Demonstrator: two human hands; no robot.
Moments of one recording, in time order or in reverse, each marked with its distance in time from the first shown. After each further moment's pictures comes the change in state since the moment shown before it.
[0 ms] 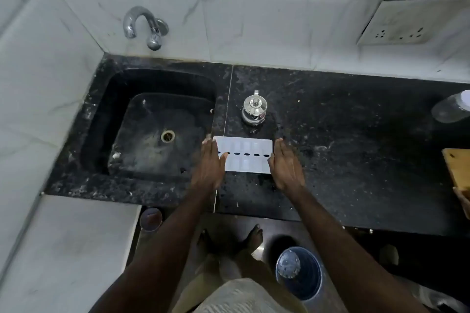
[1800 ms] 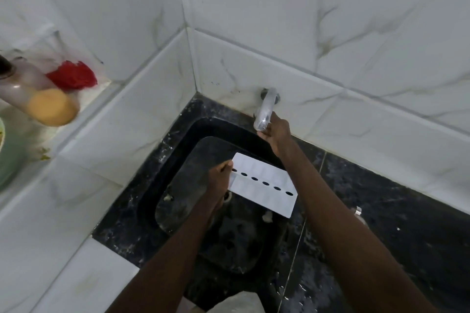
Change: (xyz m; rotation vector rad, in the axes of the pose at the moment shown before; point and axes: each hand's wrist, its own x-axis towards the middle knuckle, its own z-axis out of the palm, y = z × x) left_hand 0.216 -0.194 -0.146 -1.116 0.355 -0.599; right_hand 0.384 -0.371 -0.021 1.380 -0.433 0.487
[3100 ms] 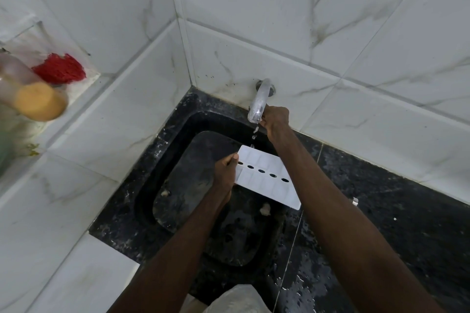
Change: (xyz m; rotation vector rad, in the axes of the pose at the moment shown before) left_hand -0.009 0.001 0.031 -0.066 0.005 0.033; right_hand 0.008 -0.010 0.005 -0.116 0.207 -0.072
